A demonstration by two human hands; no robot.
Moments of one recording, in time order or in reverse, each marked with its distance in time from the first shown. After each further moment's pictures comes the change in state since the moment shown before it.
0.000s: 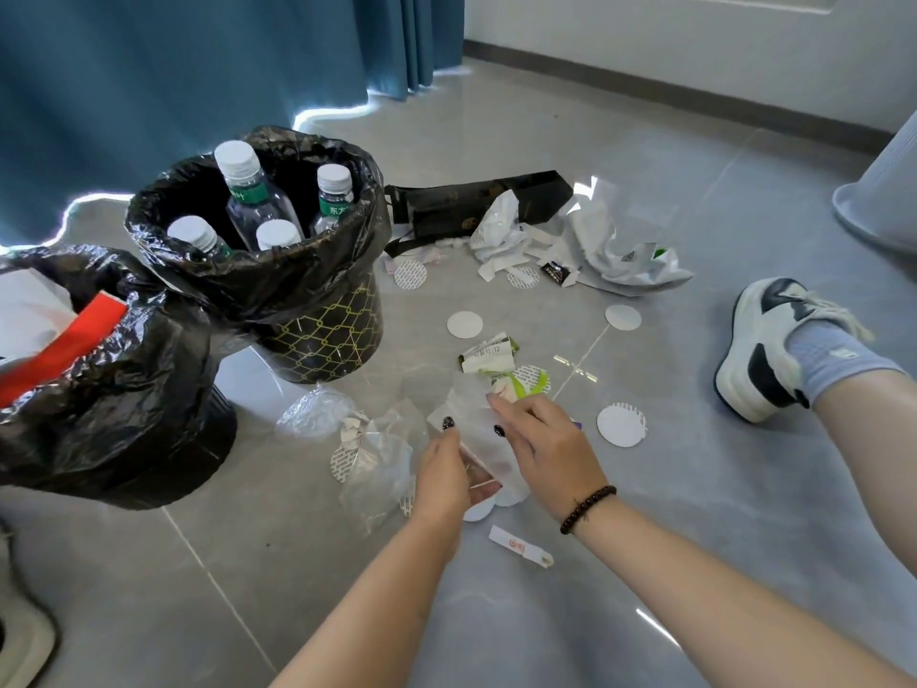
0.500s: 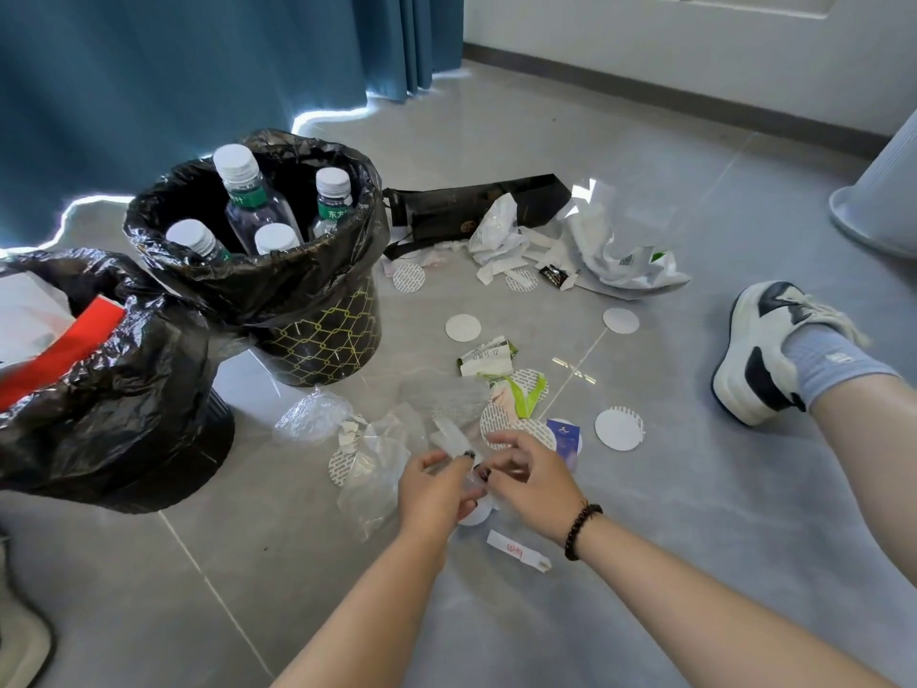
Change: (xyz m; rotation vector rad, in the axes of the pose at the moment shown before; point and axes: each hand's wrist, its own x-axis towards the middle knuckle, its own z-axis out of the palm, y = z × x) left_hand 0.010 -0.014 -0.015 0.062 0.131 -0.015; right_hand -0.016 -0.013 0.003 0.570 -0.410 0.710
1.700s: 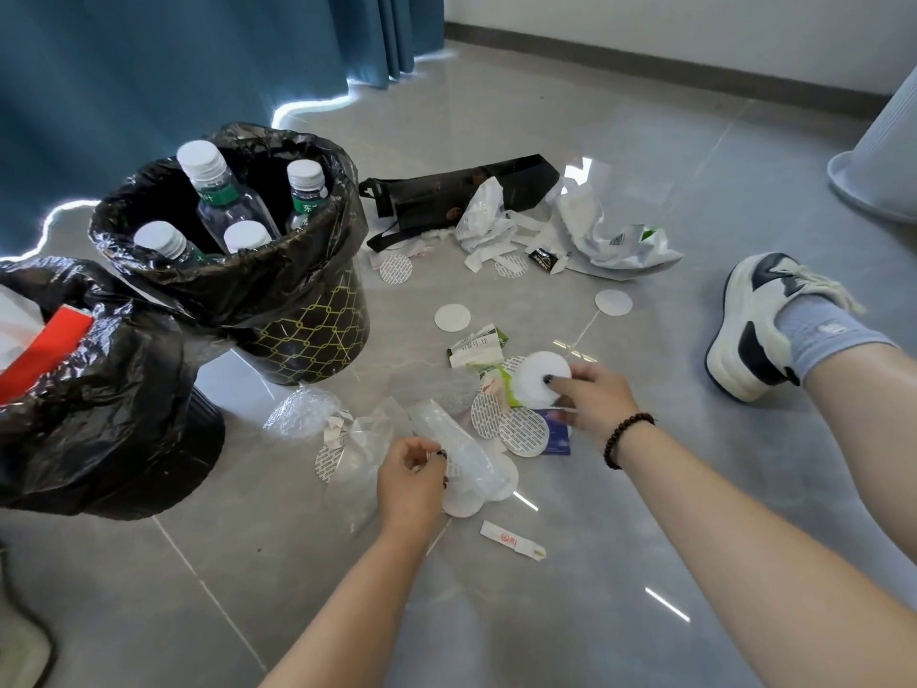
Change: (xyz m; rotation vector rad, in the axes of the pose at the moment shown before) left_hand 0.005 -0.004 -0.007 0.163 0.121 0.245; right_hand 0.053 -0.011 -0.079 0.433 0.286 0.348
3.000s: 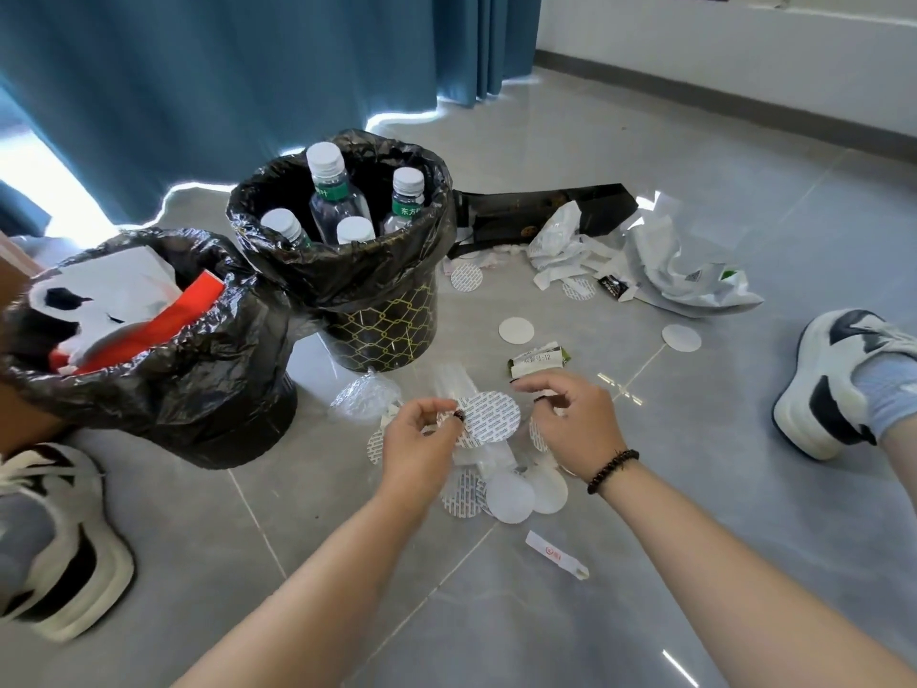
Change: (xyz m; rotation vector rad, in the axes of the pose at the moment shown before) left_hand 0.001 0.047 -0.053 -0.024 -0.005 0.160; right_hand -0.049 -0.001 0.073 -0.500 -0.150 -0.844
